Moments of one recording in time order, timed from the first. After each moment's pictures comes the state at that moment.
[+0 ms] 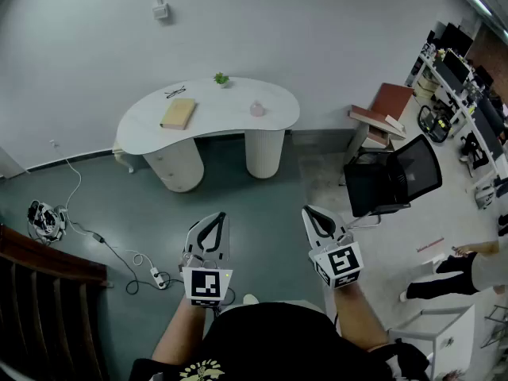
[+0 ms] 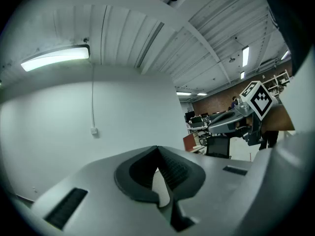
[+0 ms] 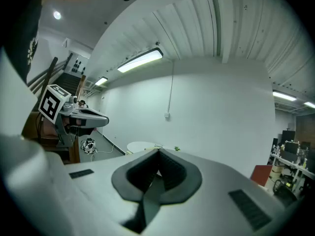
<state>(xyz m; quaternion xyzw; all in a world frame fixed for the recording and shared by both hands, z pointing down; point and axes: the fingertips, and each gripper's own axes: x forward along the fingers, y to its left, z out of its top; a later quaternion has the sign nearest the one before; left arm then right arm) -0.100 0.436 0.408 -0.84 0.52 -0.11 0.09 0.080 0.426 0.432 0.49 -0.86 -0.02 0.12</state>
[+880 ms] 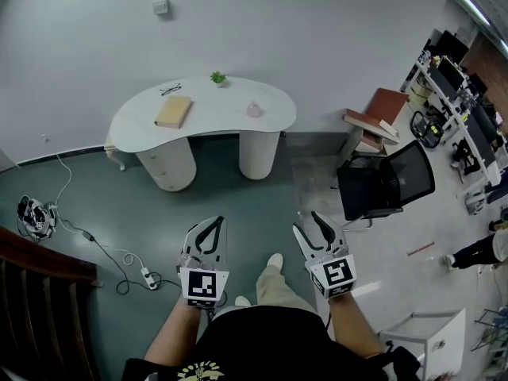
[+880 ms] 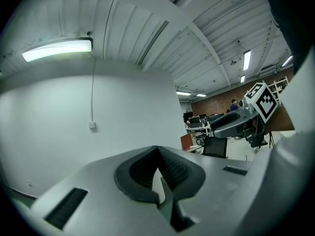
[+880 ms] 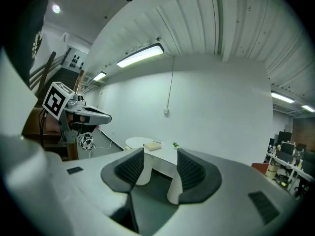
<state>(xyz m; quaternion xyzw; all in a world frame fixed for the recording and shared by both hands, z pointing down) -0.116 0.434 0.440 -0.85 0.51 -0.11 0.06 0.070 0.441 0.468 0.50 -0.86 -0.01 0.14</state>
